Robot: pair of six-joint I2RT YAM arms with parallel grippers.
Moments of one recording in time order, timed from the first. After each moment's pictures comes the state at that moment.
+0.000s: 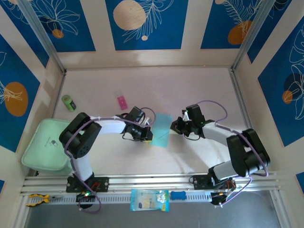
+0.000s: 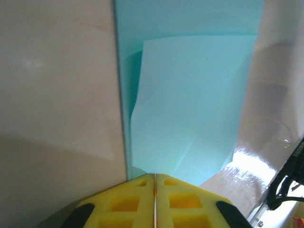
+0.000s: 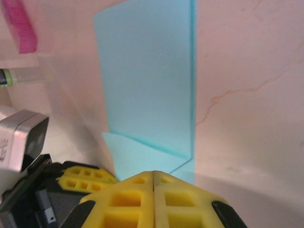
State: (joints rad) left arm -0.70 1.81 0.94 -0.27 0.55 -0.61; right arm 0.38 1.41 0.59 -0.10 -0.47 0.87
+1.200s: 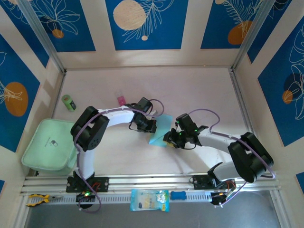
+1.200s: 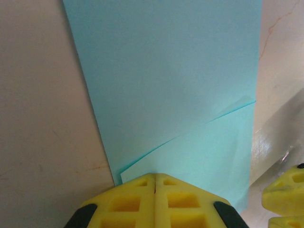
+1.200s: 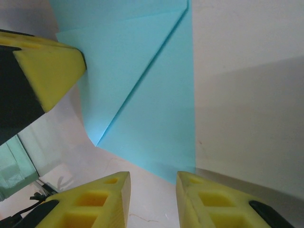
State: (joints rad) left arm -0.70 1.98 1.24 -0.48 0.46 -0.42; right arm 0.59 1.38 0.54 -0.20 -0.44 1.05
